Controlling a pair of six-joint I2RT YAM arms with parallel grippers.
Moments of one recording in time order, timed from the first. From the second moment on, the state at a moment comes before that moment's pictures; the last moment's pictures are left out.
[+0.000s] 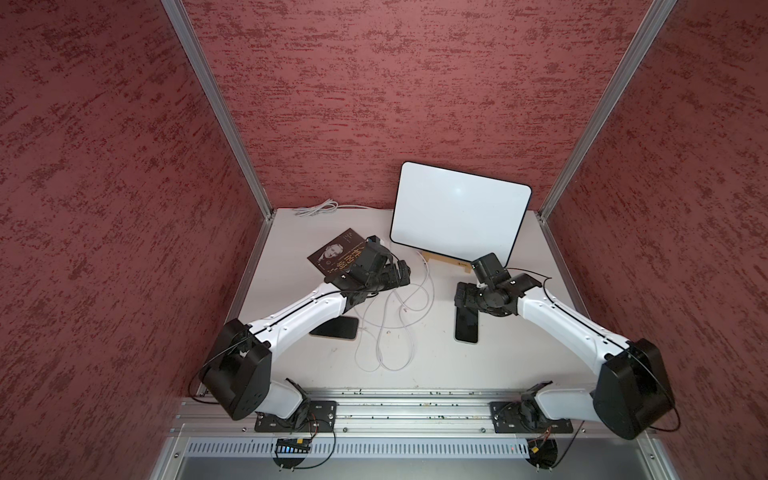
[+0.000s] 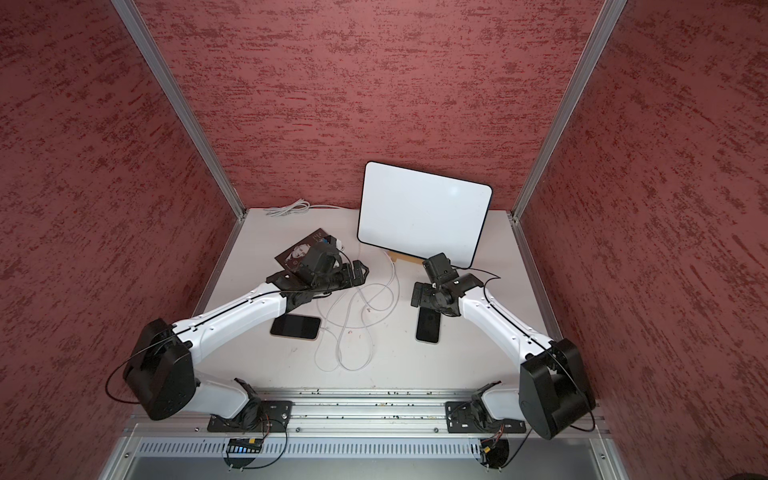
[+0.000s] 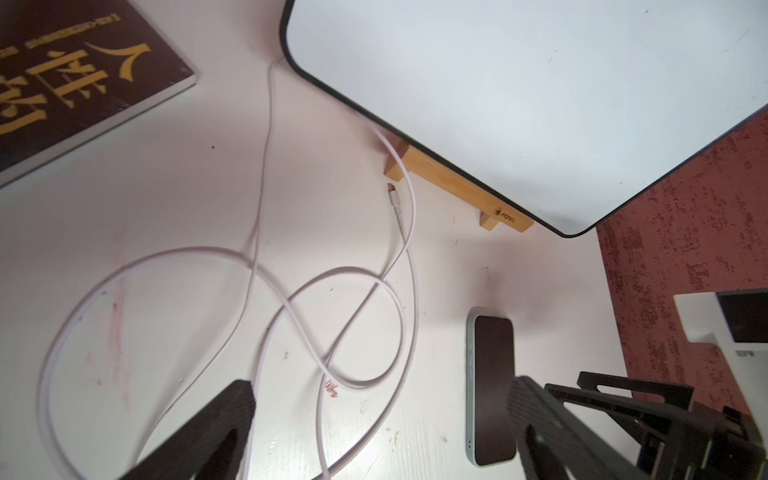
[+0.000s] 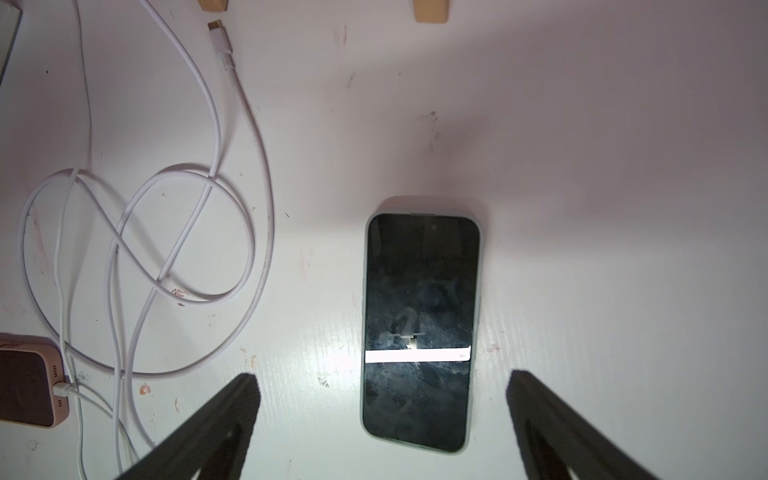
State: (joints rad) left arm -0.64 1.41 1.00 -0.35 -0.04 -0.76; right arm 0.45 1.35 0.95 -0.73 0.02 0.62
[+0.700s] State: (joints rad) left arm -0.51 1.05 0.71 -0.71 -0.17 -1.04; right arm 0.45 1.36 0.94 -0.72 0.05 0.66
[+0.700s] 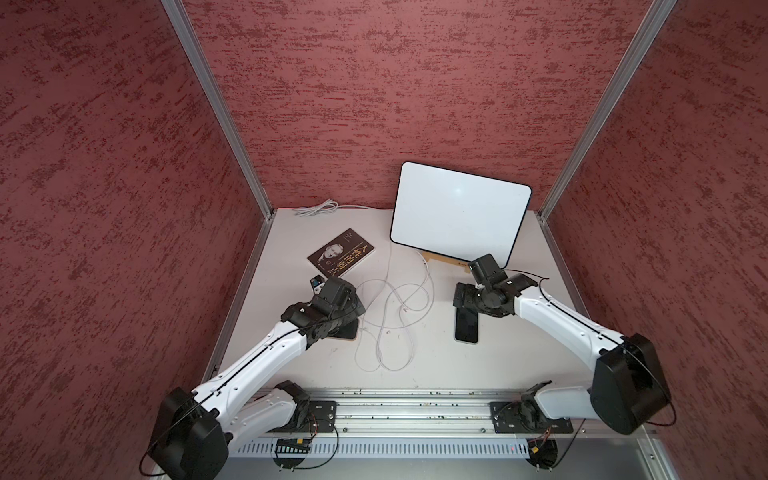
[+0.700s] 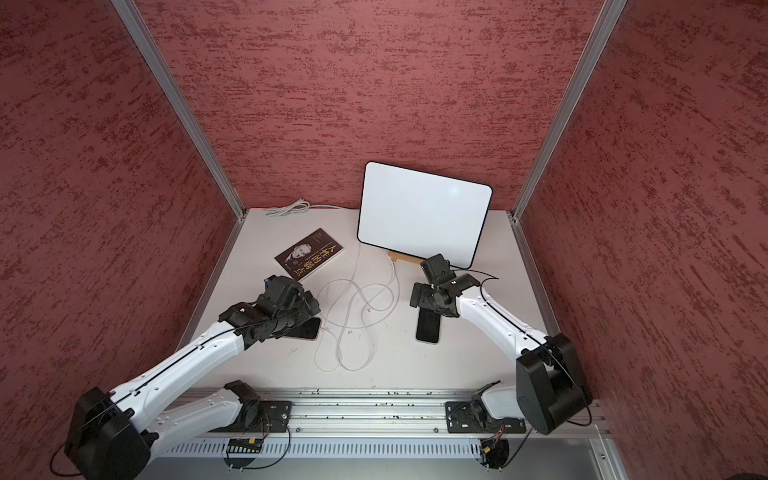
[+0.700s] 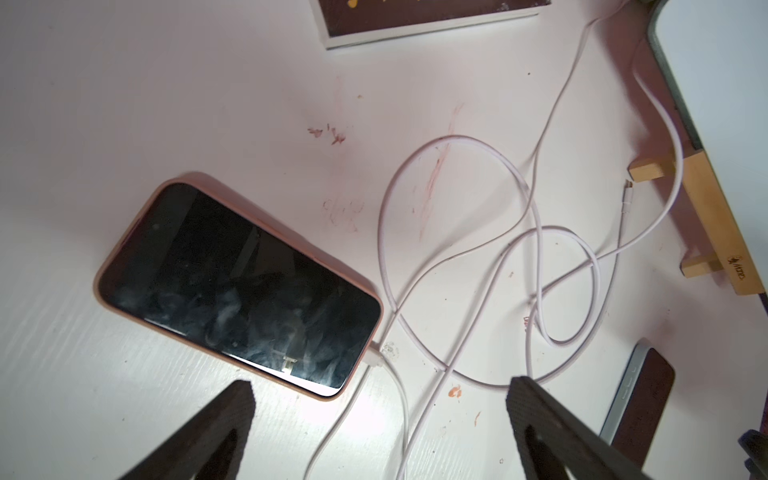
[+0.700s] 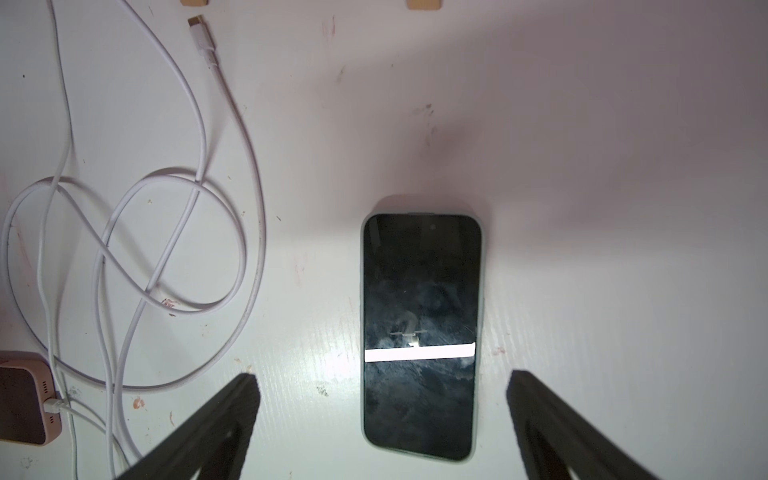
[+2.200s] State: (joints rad) left arm -0.36 1.27 0.60 -0.56 -0.03 -1.35; right arm 0.45 1.26 0.90 -0.73 0.16 0.73
